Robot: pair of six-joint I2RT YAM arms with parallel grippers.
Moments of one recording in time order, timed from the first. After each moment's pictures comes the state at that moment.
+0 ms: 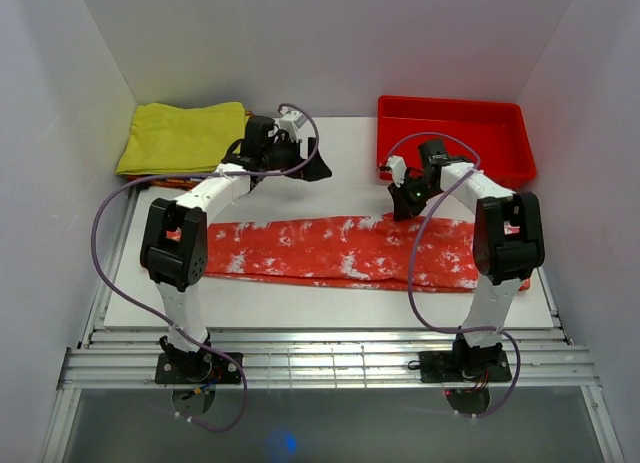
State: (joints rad) left arm -0.37 1.92 1.48 -0.07 0.60 -0.22; right arm 0.20 1.92 1.38 -0.70 -0.52 -0.64
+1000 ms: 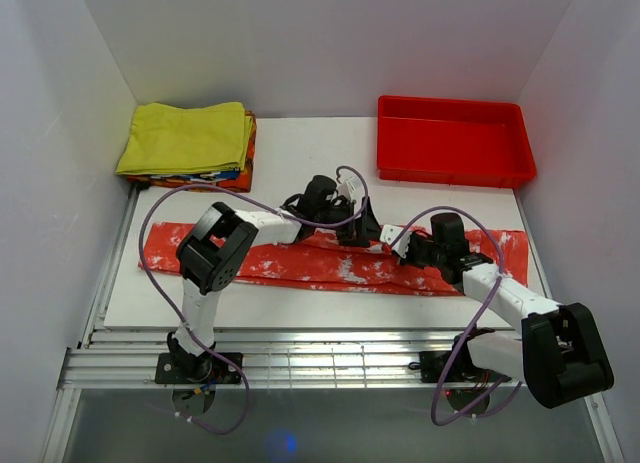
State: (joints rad) left arm -0.69 2.02 1.21 0.32 0.74 -0.82; right arm 0.32 1.15 0.46 -0.03 -0.47 -0.97
